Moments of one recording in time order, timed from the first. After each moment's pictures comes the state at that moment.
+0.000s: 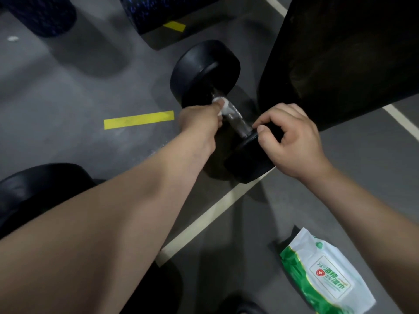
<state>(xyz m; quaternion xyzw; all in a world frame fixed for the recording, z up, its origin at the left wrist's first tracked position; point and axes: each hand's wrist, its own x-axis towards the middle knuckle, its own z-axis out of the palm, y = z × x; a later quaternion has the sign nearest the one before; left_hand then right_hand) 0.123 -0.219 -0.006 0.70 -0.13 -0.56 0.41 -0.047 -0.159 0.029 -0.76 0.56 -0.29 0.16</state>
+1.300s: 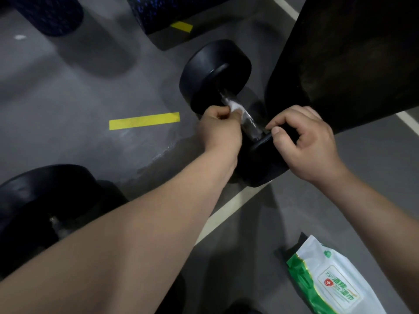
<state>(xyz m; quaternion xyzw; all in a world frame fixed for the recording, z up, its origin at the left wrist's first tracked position) 0.099 -0.198 -0.008 0.72 -0.21 -0.49 0.45 -0.054 -0.165 0.024 -0.76 0.55 -0.30 0.17</state>
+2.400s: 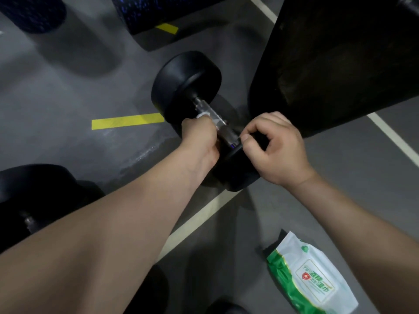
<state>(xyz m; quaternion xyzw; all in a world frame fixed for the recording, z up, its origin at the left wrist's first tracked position) 0.098 -0.207 0.001 0.61 0.03 -0.60 0.52 -0.043 -0.157 0.033 -0.76 0.55 -0.29 0.19</state>
